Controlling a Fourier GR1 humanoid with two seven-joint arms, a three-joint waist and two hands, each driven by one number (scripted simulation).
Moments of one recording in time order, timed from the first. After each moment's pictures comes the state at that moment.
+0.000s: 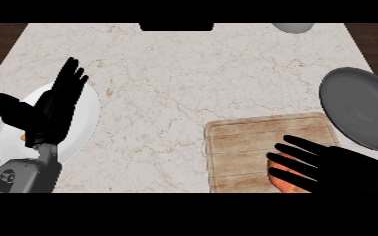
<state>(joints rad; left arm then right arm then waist) -0.17 0.35 -0.08 -1.57 0.30 0.24 0.18 -0.05 -0.92 0.39 -2.07 0.90 0.48 -0.44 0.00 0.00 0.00</state>
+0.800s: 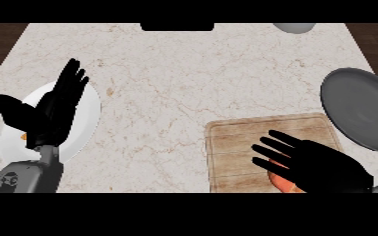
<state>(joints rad) -0.16 0.30 -0.04 -1.59 0.23 0.19 0.21 -0.09 -0.71 0.44 -1.97 1.13 0.57 -0.42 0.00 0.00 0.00</state>
